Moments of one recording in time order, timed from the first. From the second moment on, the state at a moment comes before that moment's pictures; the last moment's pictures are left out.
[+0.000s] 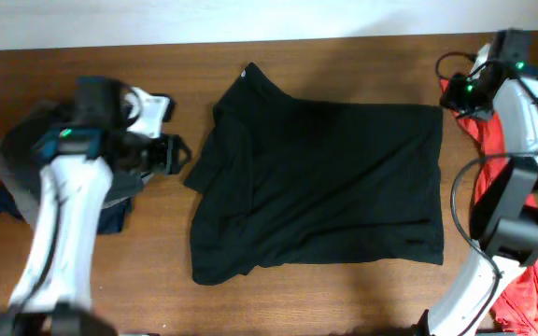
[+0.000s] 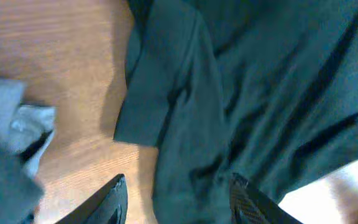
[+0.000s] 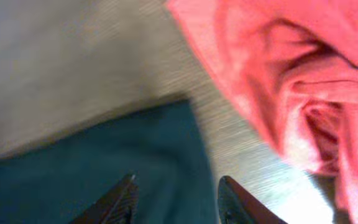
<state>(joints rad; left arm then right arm) 0.00 1.56 1.43 -1.03 0.39 0.16 -0.31 2.15 1.86 -0.86 -0.16 0.15</state>
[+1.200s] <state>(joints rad) -0.06 2.03 1.47 -1.01 0.15 0.29 -0.31 1.40 1.99 -1.29 -0.34 0.10</state>
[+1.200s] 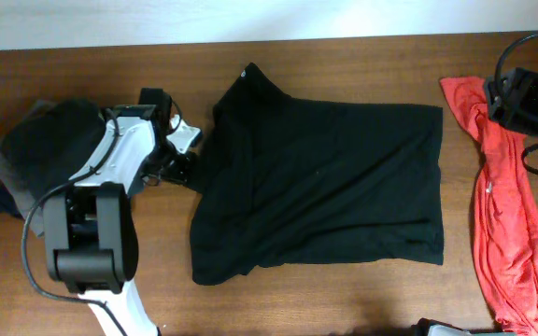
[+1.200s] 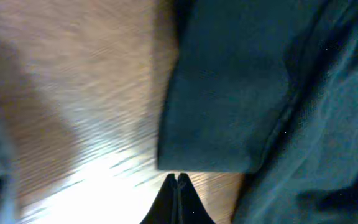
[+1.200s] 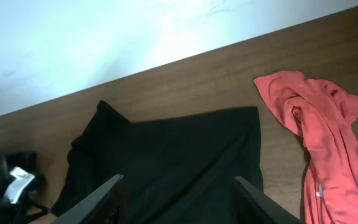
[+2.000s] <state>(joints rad) -0.05 2.06 1.45 -0.86 0.34 0.34 -0.31 1.40 1.99 -1.33 -0.34 0.10</state>
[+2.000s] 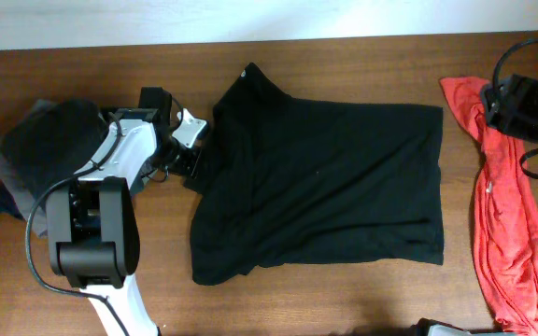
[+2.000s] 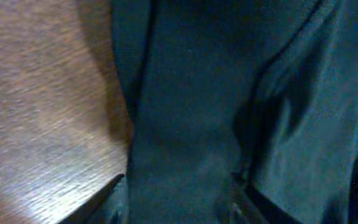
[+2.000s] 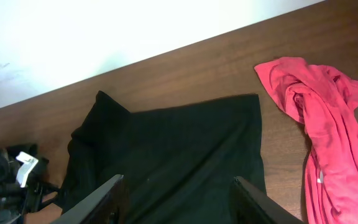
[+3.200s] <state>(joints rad) -0.03 1.97 1.53 -1.00 0.27 0.27 -0.31 1.40 1.99 -1.34 -0.34 0.10</state>
